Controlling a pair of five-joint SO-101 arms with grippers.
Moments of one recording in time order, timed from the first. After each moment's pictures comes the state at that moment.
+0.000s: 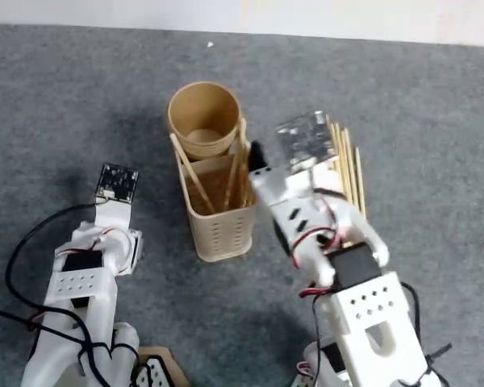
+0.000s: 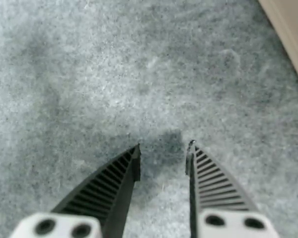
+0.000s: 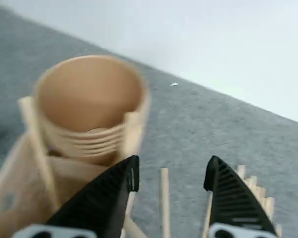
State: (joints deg) left arm -14.7 -43.9 77.8 34.0 -13.1; right arm -25.9 -51.7 44.4 36.4 9.1
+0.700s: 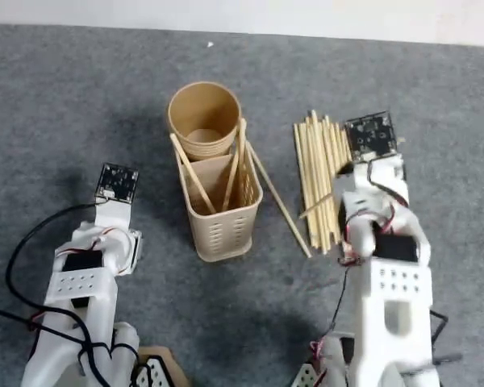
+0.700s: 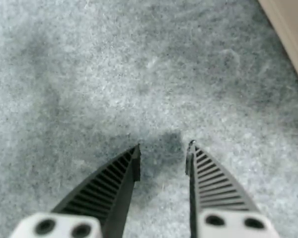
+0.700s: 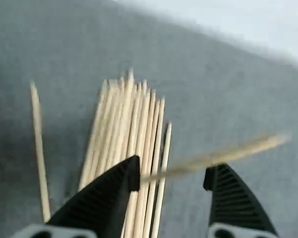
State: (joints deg) left arm -14.7 -43.9 77.8 34.0 -13.1; right arm -0.1 -44.4 52.2 36.8 23.1
